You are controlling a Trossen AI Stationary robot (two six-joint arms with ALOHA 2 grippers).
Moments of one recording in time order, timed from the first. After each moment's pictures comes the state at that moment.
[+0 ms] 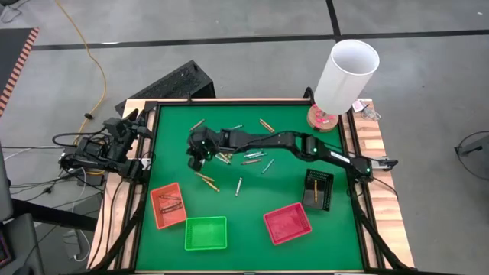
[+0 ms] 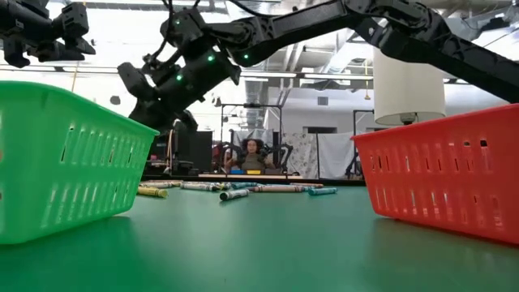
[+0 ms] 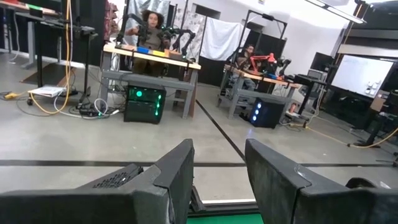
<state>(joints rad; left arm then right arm) -0.18 0.03 0.12 1.11 -1.52 0.95 -0.12 2.54 2.35 -0.31 -0.01 0.24</state>
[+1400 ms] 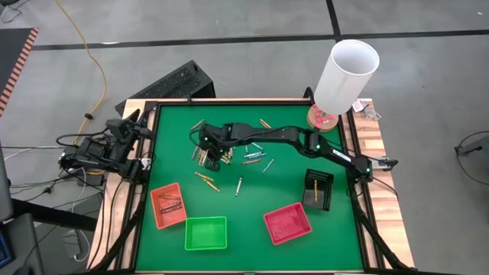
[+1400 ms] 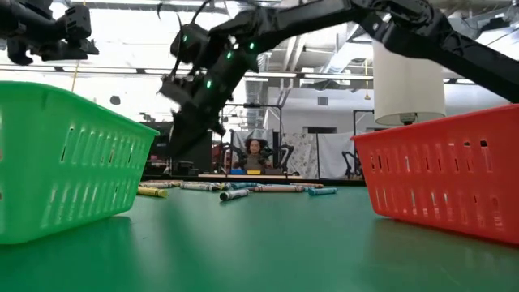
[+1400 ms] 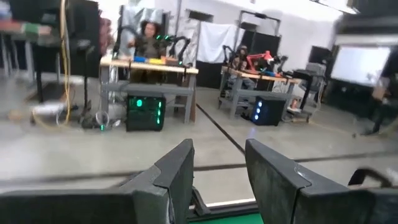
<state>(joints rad) -0.18 0.03 0.12 0.97 -1.47 0.92 -0.16 2.46 2.36 -0.78 -0.10 0.05</state>
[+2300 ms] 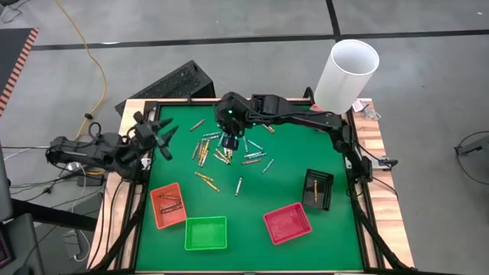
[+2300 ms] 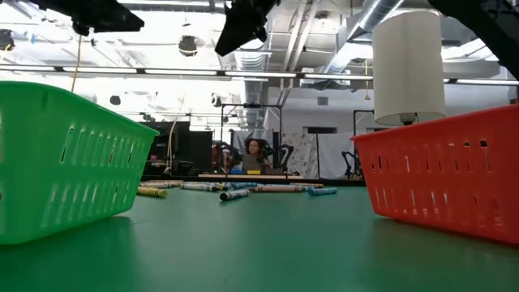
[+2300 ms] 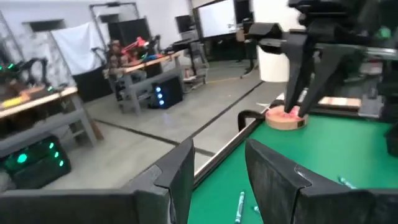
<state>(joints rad) -0.15 0.35 0.50 -0.03 -0.86 0.27 -0.16 2.08 2.36 -1.02 0.12 -0.09</state>
